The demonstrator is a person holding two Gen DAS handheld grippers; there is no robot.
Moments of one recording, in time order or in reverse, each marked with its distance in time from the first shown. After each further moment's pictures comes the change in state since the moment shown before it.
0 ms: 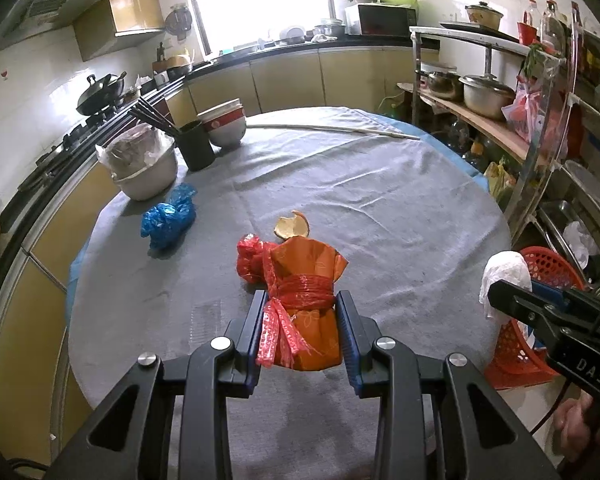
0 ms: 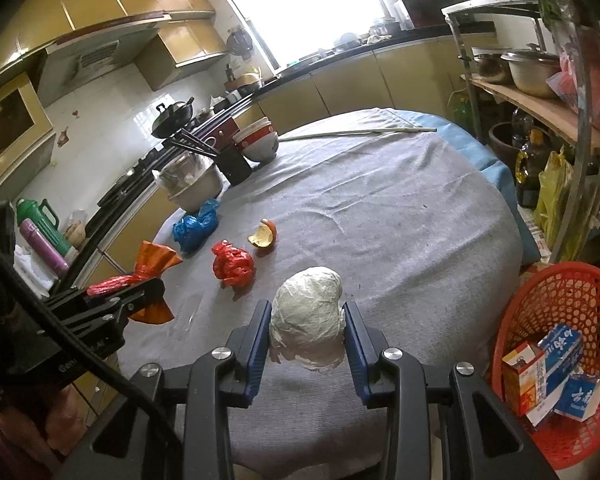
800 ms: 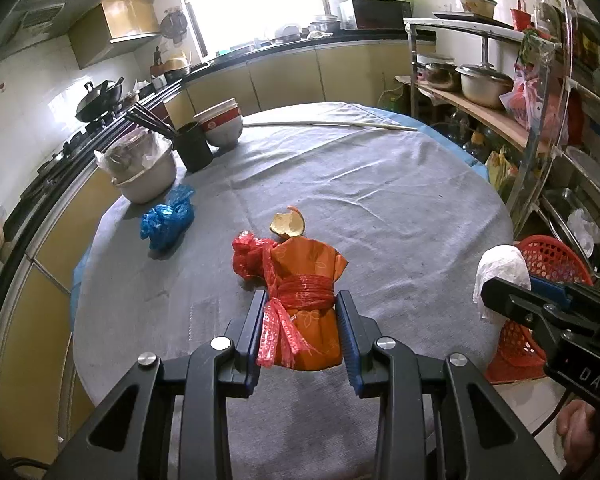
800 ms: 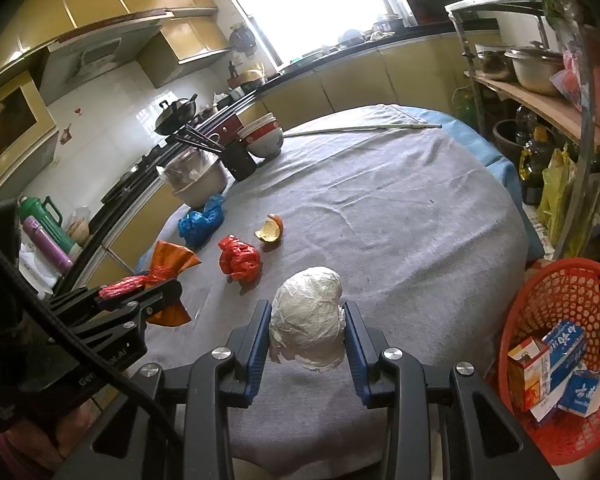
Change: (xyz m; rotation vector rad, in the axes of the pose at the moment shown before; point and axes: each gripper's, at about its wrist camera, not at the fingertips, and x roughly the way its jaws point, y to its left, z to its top) left arm 0.001 -0.015 -0.003 0.037 0.009 0.023; right arm -0.001 0.003 -0.002 0.004 0.010 0.012
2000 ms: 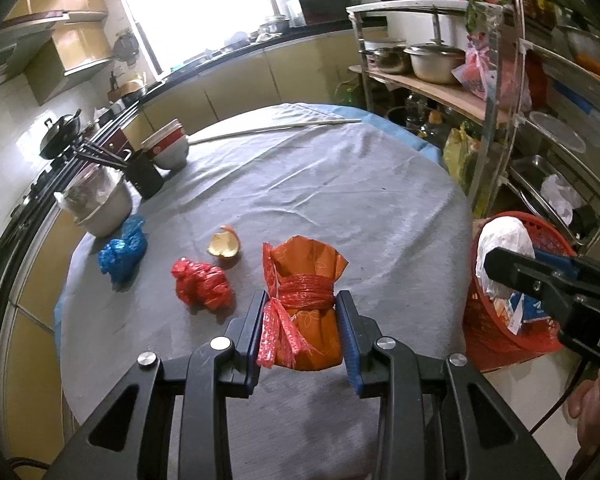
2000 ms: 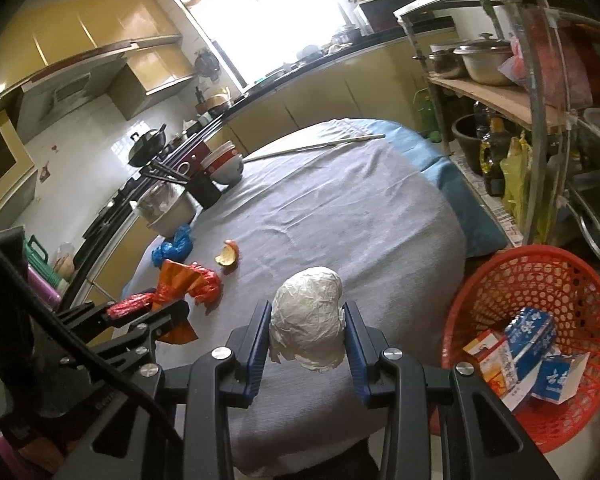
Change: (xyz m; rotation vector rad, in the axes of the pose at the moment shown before) left arm 0.003 -0.067 0.012 0.146 0.004 -0.071; right arm -0.039 -0.053 0.003 0.107 -0.063 -0.071
